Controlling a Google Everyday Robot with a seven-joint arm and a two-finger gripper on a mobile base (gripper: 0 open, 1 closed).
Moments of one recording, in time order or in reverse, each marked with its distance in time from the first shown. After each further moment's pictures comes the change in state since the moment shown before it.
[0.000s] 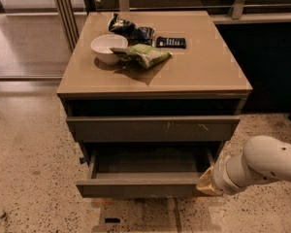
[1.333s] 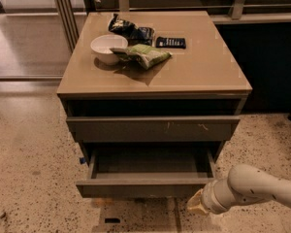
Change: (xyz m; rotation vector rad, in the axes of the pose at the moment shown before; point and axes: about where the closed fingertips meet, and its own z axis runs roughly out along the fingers) arm 0.052 0.023 0.132 -0.125 -0.070 0.110
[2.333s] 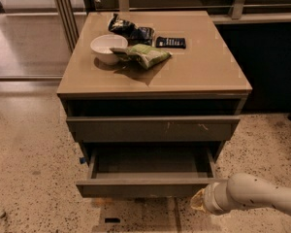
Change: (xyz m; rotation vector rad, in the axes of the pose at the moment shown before) arm 0.015 -0.022 0.013 0.122 0.039 -0.192
